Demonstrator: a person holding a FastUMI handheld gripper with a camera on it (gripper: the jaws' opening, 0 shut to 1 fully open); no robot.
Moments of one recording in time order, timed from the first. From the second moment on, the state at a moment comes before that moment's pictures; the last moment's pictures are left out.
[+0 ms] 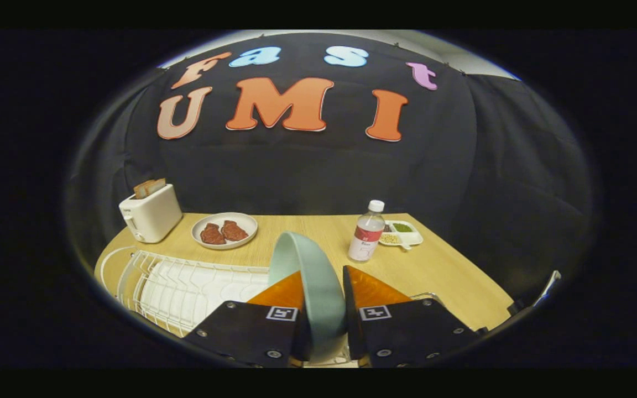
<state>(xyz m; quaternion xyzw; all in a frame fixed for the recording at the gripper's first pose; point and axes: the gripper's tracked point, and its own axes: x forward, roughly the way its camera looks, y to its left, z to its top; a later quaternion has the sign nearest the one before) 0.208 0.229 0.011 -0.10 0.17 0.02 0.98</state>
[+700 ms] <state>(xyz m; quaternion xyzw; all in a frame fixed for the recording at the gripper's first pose) 0.141 0.216 0.050 -0.06 0.14 0.06 0.99</state>
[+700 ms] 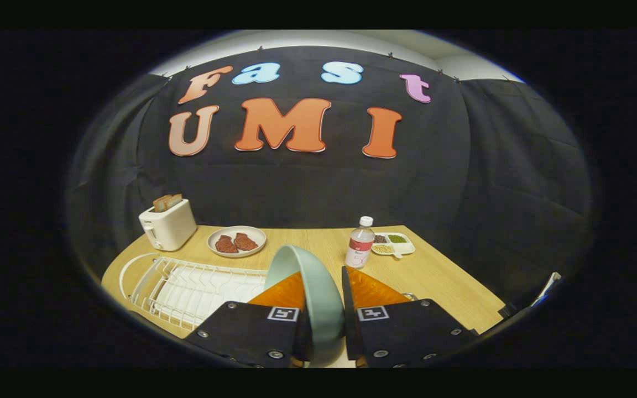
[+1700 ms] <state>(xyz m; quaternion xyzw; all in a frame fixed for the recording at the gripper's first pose) -0.006 0.216 -0.103 0.17 0.27 0.16 0.93</state>
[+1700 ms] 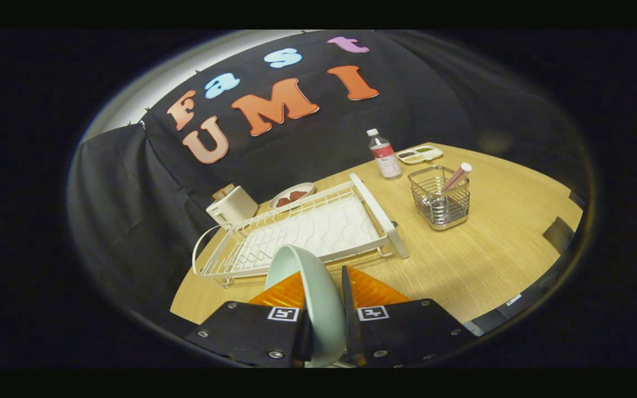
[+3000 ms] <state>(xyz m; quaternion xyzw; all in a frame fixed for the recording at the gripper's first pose) 0.022 0.157 -0.153 0.17 0.29 0.10 0.94</state>
